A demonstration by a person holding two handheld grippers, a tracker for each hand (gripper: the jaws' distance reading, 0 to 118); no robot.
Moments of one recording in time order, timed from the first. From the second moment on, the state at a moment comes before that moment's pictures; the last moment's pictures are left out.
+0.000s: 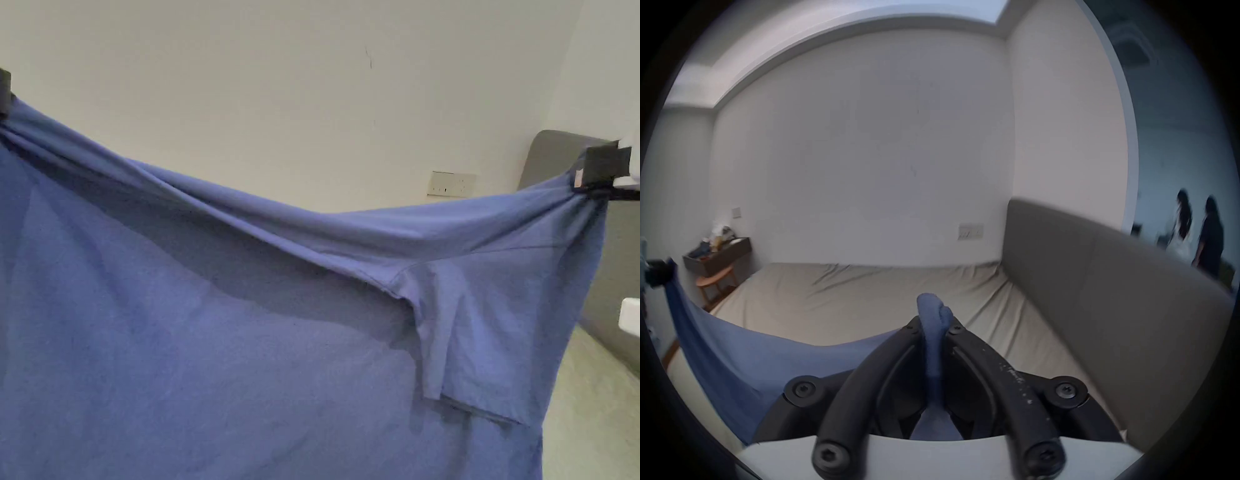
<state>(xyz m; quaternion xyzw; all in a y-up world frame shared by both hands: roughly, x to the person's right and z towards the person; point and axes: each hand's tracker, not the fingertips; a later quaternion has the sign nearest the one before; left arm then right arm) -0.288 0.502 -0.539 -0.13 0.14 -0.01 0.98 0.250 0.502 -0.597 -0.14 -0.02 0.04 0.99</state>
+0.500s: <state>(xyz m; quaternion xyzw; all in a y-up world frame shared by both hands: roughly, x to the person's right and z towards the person) -0.303 0.529 -0.645 -0.06 0.22 0.03 0.97 0.193 0.558 -0.716 -0.07 -0.05 0.01 1.00</state>
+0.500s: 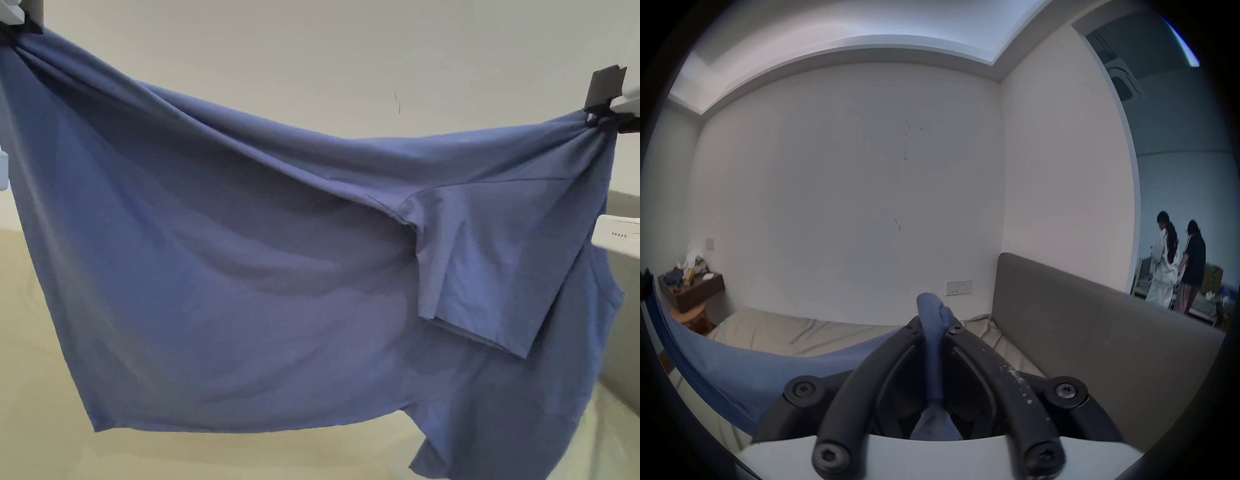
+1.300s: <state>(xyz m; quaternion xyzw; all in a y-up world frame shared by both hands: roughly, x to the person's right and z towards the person) -0.294 0.229 -0.459 -0.37 0.05 0.05 0.92 0.268 0.249 -0.534 -0.34 0.05 -0.07 0.94</state>
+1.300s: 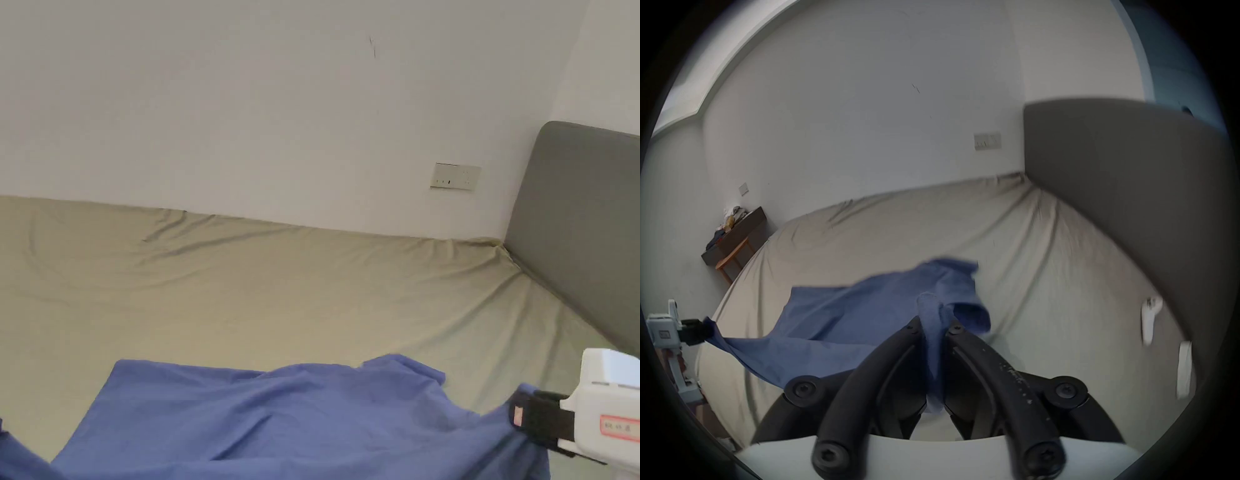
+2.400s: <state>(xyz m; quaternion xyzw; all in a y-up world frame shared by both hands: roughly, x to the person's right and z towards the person) -0.286 0.150 -0.225 -0.46 0.06 0.15 0.87 0.329 0.136 -0.299 -0.47 -0.02 -0.05 0.88</state>
